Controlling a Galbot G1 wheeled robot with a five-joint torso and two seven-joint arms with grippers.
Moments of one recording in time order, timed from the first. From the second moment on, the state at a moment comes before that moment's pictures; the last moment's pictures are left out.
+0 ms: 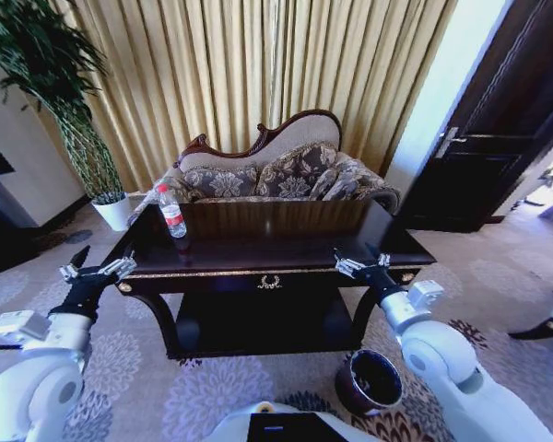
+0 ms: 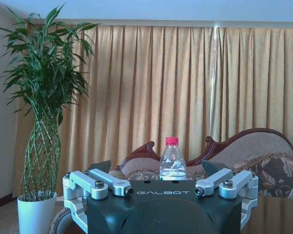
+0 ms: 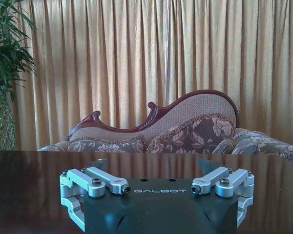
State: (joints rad) left arm 1.65 -1.18 -1.06 -2.43 -0.67 0.29 -0.09; right arm -1.49 0.93 0.61 2.36 0.68 -0.30 0.24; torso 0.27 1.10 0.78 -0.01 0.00
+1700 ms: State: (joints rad) left arm 1.18 -0.87 -0.63 -1.94 -0.75 0.40 -0.21; right arm -1.49 0.93 0.59 2.31 0.63 -0.27 0.24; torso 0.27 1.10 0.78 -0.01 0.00
